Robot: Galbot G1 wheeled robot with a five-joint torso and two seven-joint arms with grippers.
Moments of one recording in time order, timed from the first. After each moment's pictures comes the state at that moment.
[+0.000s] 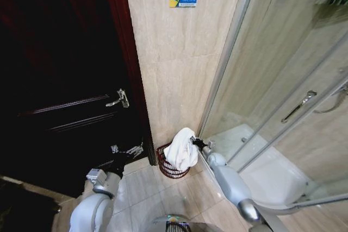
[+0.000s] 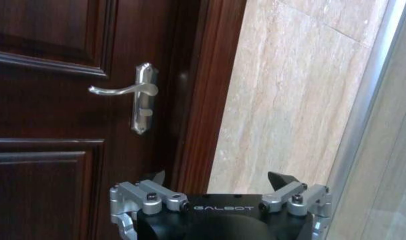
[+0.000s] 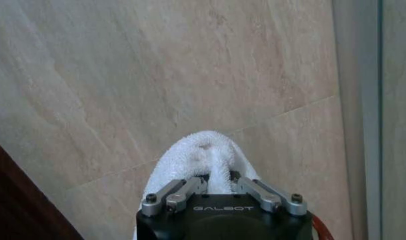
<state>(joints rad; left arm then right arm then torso) 1.72 -1.52 -0.68 -2.35 -0.29 0.22 0.16 -0.76 1.36 0.21 0.92 0.54 0.03 -0.35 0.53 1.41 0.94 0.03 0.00</state>
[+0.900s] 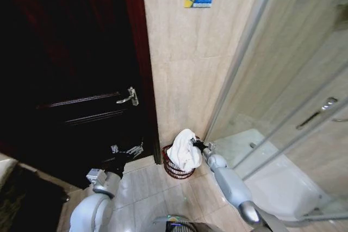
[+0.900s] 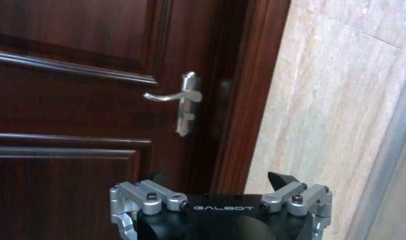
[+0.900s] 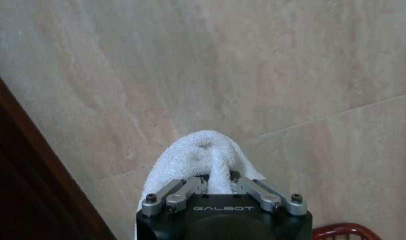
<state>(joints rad) 1.72 -1.52 -0.68 -2.35 -0.29 0.22 0.16 -0.78 1.35 0.21 0.91 0.54 0.09 -0.33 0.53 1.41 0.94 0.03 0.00</state>
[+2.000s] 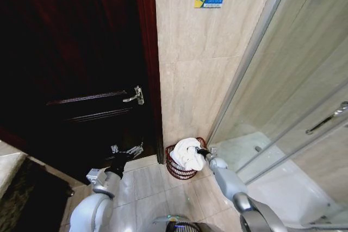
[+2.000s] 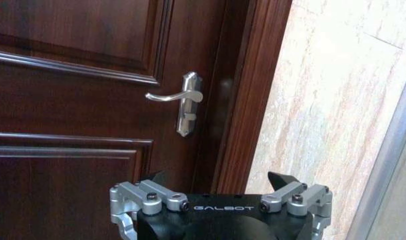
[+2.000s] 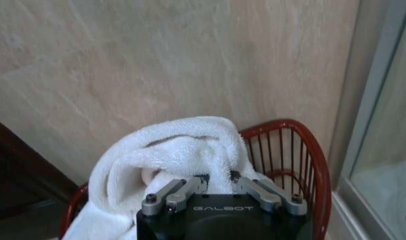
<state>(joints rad) 1.72 -1.52 -0.68 -2.35 -0.29 0.22 0.16 -0.65 1.42 0.35 0.52 0.31 0.00 -0.34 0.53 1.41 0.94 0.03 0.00</state>
